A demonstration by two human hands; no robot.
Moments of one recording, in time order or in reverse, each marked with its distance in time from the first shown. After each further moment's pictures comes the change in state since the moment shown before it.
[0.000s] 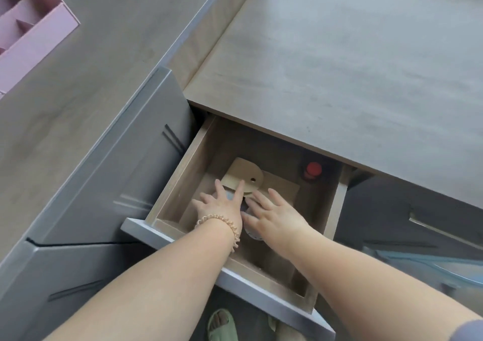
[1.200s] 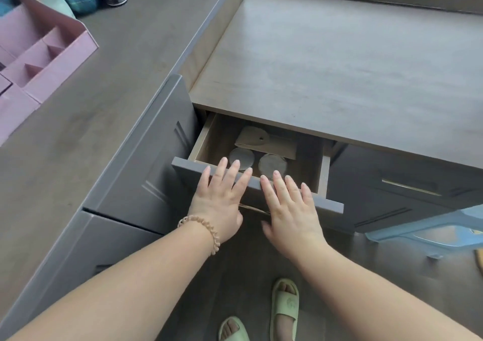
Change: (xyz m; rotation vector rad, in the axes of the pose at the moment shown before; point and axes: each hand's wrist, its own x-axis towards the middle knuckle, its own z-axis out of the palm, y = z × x) left_hand -0.076 -0.054 -0.003 0.071 0.618 0.457; right_hand -0.056 -0.072 -0.015 0.231 0.311 0.640
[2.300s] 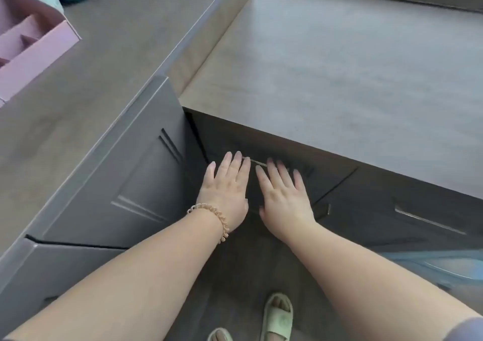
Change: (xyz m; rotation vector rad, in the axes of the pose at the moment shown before) left_hand 0.075 0.015 0.017 -0.019 -0.061 -0.144; right_hand 0.083 0.035 0.013 0.051 0.034 -0.078
